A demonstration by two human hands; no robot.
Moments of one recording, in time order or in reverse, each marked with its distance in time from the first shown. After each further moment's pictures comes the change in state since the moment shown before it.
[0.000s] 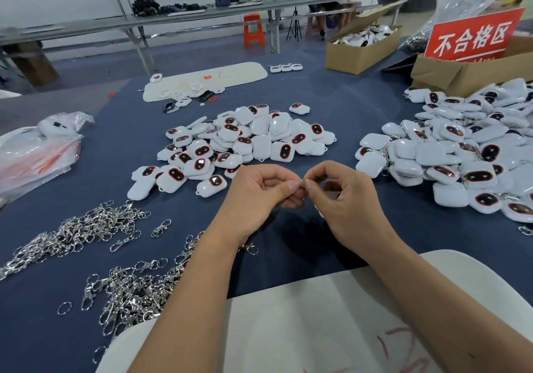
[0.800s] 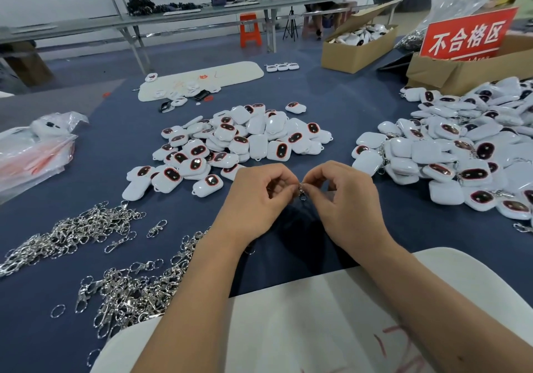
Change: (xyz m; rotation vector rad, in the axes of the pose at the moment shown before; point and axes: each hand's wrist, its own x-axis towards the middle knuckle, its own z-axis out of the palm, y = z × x) left_hand 0.003 -0.003 -0.001 0.596 0.047 0.198; right_hand -0.002 0.001 0.000 -0.318 0.092 -0.085
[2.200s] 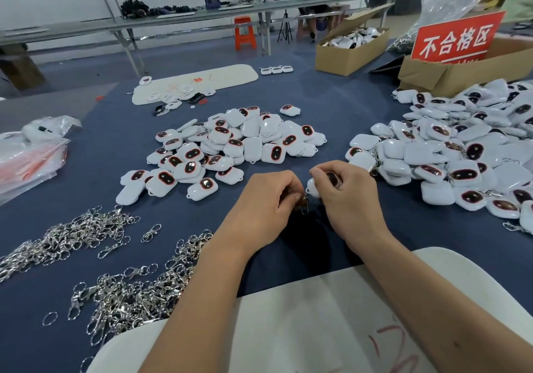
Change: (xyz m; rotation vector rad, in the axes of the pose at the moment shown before) left_hand 0.001 0.014 0.012 0.163 -0.107 0.010; right_hand 0.010 0.014 0.003 0.244 0.076 0.348
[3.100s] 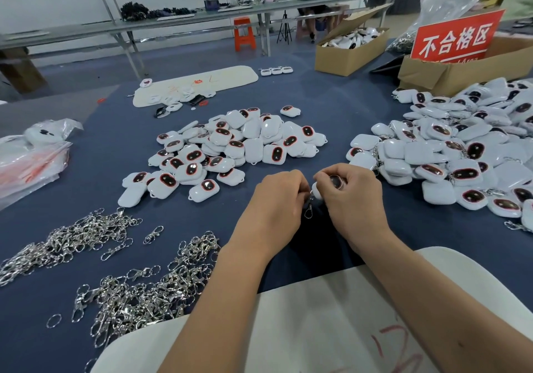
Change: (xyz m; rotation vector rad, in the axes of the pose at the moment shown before) left_hand 0.001 0.018 0.008 0.173 0.027 -0.020; right_hand -0.002 -0.007 -0.002 -0.051 0.039 0.042
